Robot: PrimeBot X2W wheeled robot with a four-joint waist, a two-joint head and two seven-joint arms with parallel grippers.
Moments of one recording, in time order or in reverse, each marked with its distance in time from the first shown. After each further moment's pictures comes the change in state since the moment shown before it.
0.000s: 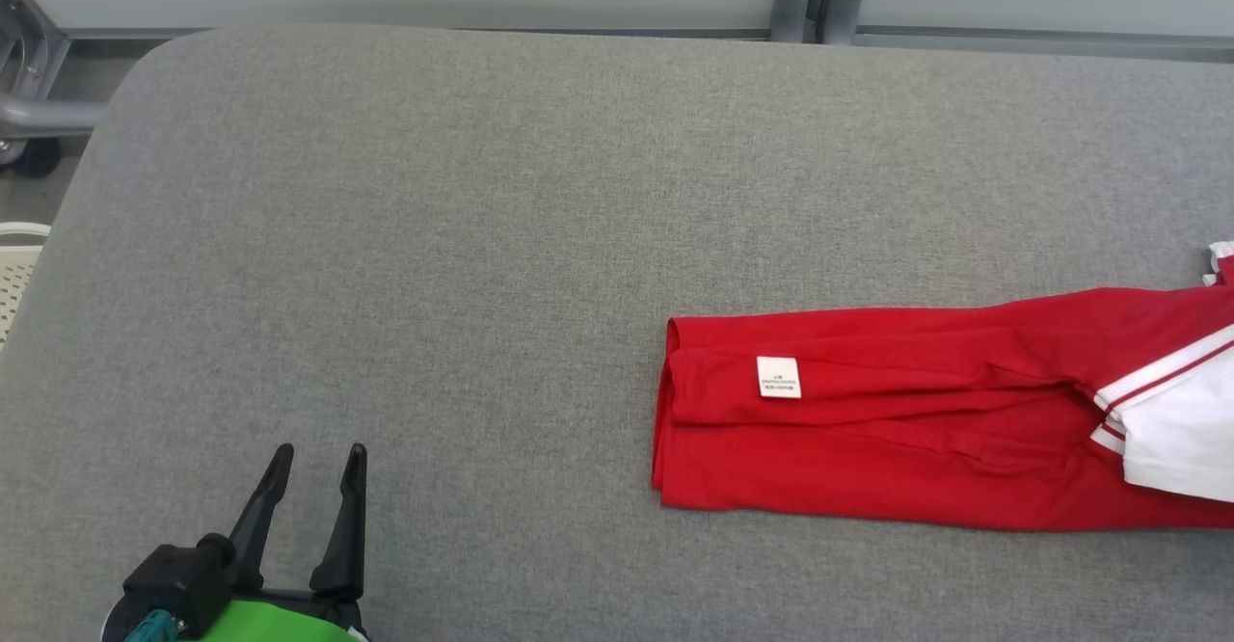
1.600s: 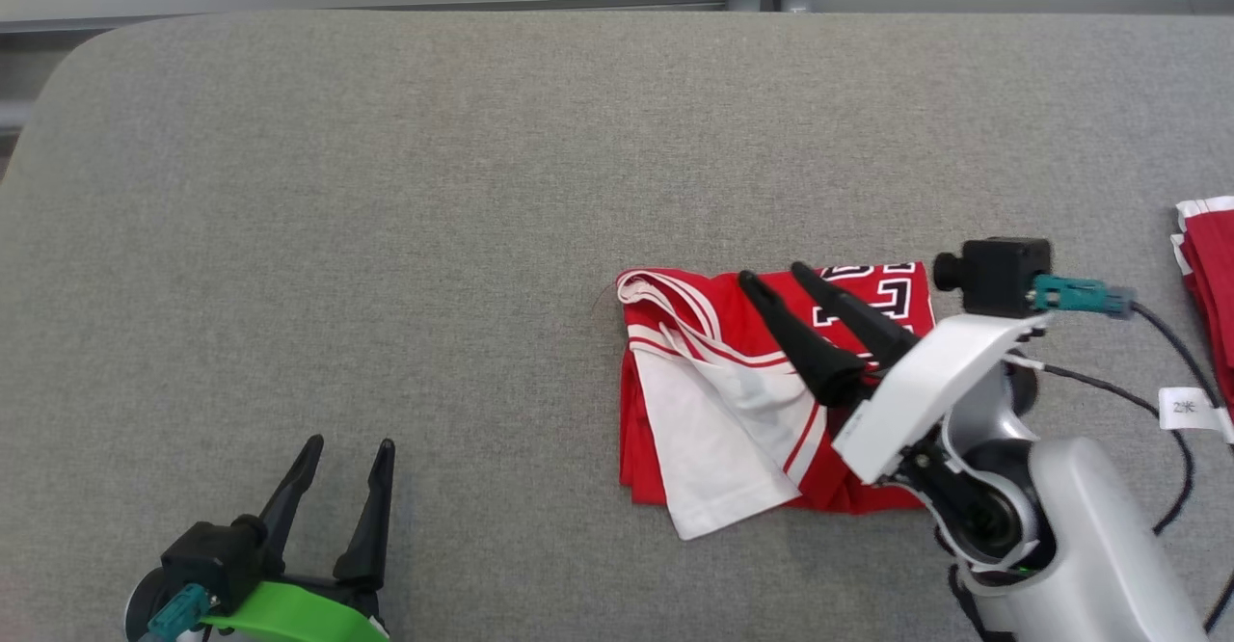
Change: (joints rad) left arm -0.070 0.008 -0.083 0.090 0.017 -0.023 0.000; right arm -0.136 0.376 0.668 -0.253 -0.128 0.000 -0.288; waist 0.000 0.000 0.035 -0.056
